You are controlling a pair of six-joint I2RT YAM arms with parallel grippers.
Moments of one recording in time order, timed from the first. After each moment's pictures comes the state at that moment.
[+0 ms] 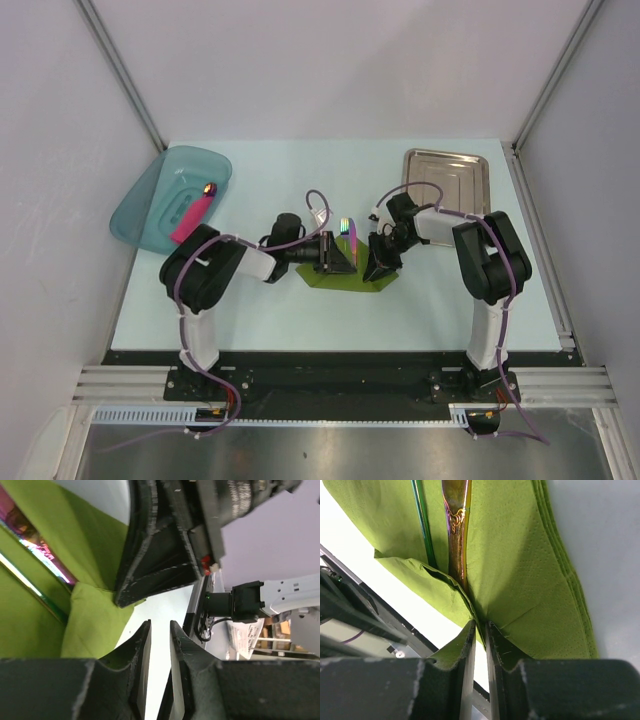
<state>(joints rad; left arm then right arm) -0.54 1.93 0.80 0.72 0.88 -0.87 0.38 1.97 1.20 -0.58 -0.64 0.29</state>
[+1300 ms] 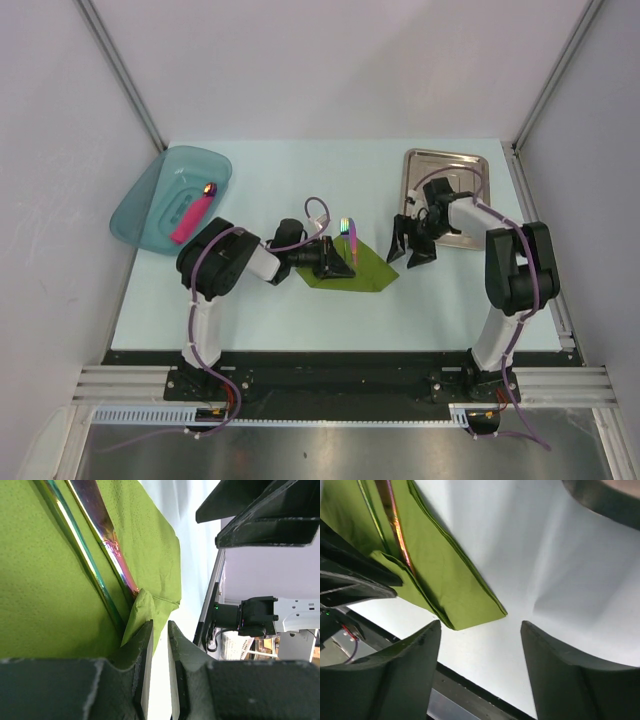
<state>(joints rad) -0.52 2.09 0.83 0.78 0.86 -0.95 0.20 1.83 1.22 -0.71 -0.49 0.22</state>
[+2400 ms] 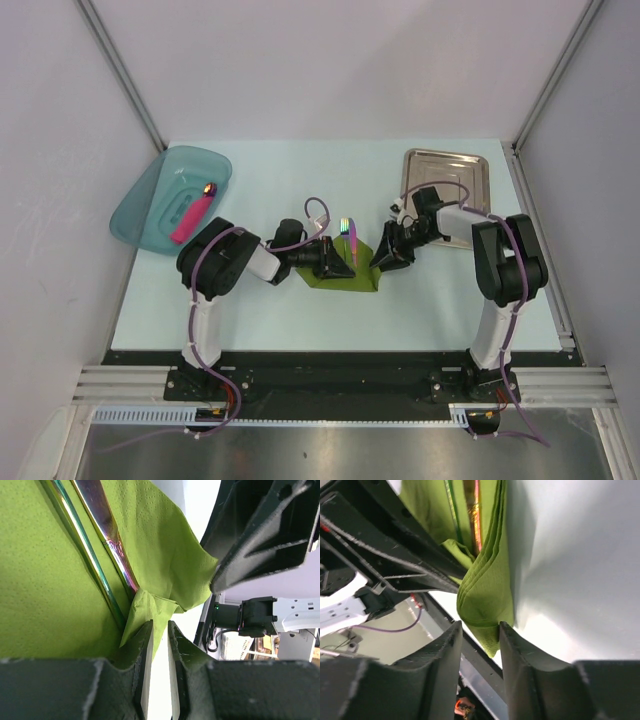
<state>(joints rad) -0.52 2.09 0.83 0.78 0.86 -0.95 0.24 1.91 1.15 -0.55 -0.84 0.36</state>
